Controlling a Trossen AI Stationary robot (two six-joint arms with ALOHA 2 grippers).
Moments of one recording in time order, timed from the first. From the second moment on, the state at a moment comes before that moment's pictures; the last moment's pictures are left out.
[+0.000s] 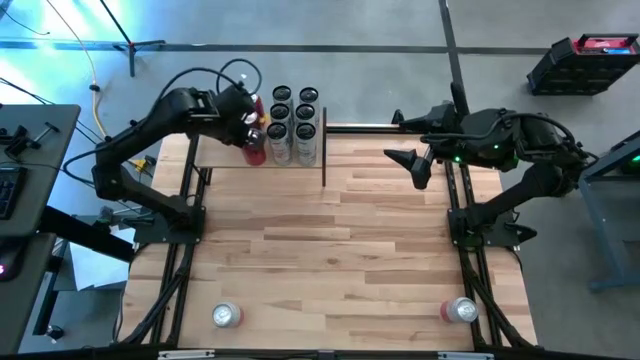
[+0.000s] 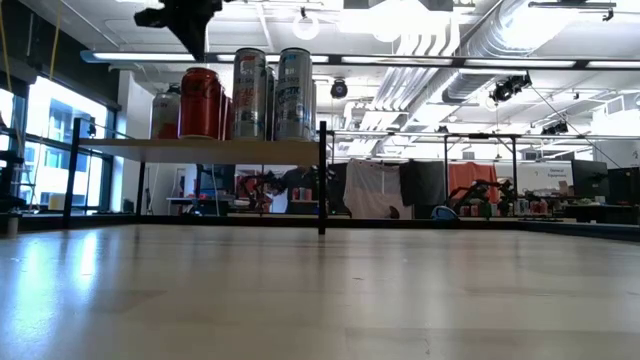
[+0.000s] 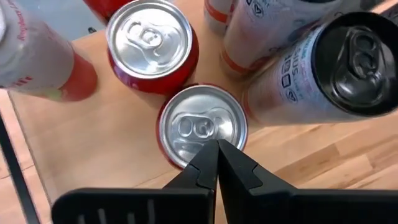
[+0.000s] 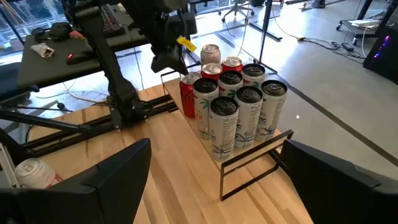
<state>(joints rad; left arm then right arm) 0.46 1.39 1.69 -1.45 -0.26 -0.64 0.16 1.34 2.03 -1.14 0.54 0.31</state>
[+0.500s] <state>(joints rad) 0.46 1.39 1.62 -1.44 -0.34 -0.65 0.16 1.34 2.03 -1.14 0.54 0.34</state>
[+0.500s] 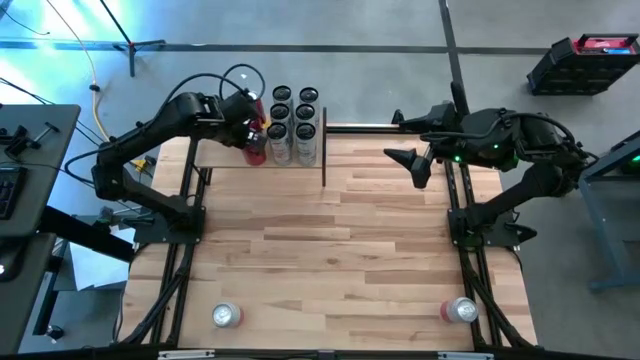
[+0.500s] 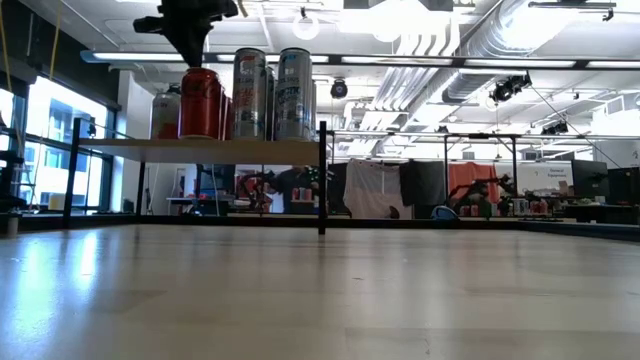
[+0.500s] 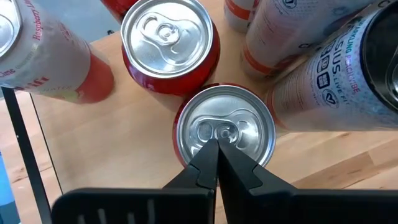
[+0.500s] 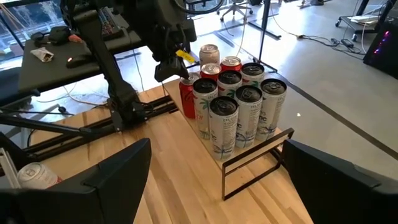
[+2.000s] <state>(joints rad) 0.48 1.41 1.66 -1.49 -0.32 -0.62 0.16 1.34 2.03 -1.14 0.55 0.36</state>
